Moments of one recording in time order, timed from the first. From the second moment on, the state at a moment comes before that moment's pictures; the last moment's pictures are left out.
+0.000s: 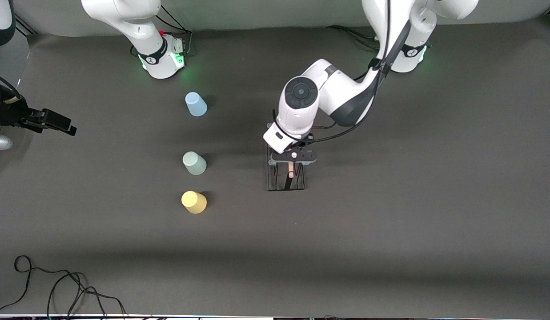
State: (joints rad) left arm -0.74 0.51 -0.04 -1.58 -0.10 2.09 -0.72; right arm 0.03 -0.03 -0.08 -1.66 0.05 1.57 0.09
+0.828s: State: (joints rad) left arm -0.69 0.46 -0.01 -1.51 -0.06 2.04 -0.69; right arm 0.03 -0.03 -0.08 -1.66 0.05 1.57 0.09
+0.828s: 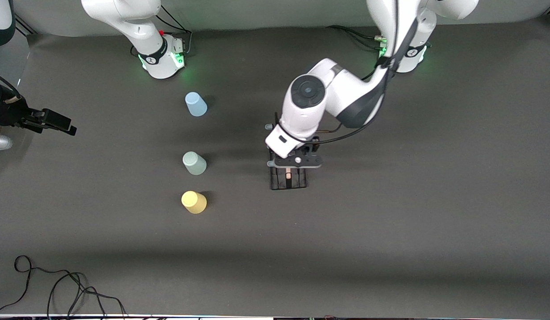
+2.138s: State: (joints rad) left arm 0.07 0.17 0.01 -1.61 0.00 1.80 0.20; right arm 0.11 -0.03 -0.07 -1.70 0.06 1.61 0.21
